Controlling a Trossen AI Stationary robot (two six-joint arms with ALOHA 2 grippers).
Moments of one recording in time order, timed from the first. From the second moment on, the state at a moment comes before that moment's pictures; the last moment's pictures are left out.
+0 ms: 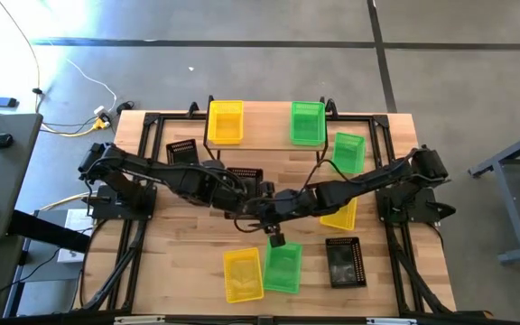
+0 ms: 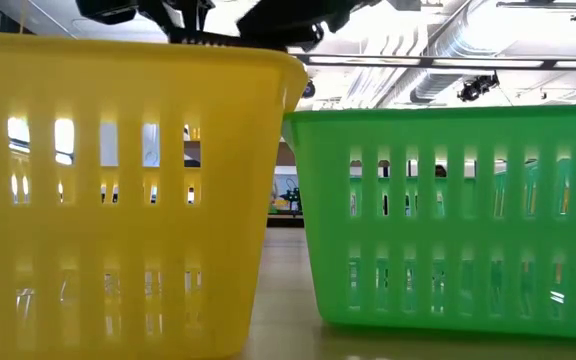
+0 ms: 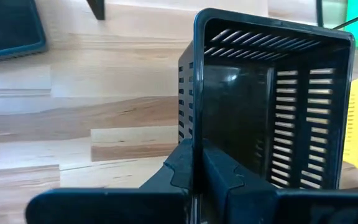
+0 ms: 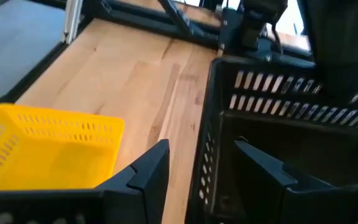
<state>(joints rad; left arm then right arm) -0.12 1.65 1.56 -1.30 -0.45 -1.78 0.24 1.72 1.24 -0.04 0.10 -0.13</state>
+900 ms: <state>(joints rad) -0.08 1.65 1.56 -1.20 -0.39 -1.69 0.22 1.72 1.24 -0.21 0.14 0.00</state>
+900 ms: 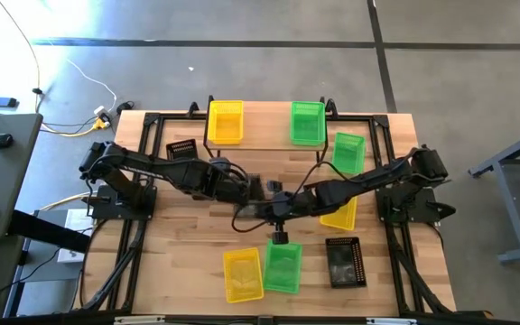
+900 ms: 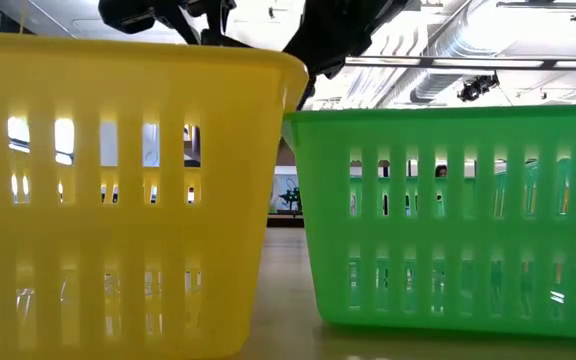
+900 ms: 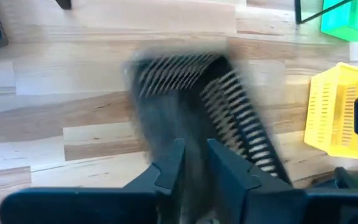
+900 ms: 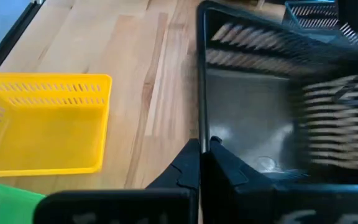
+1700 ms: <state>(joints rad) -0.09 1.50 1.56 -1.21 -0.47 -1.21 0.22 1.64 1.24 -0.41 0.11 0.05</state>
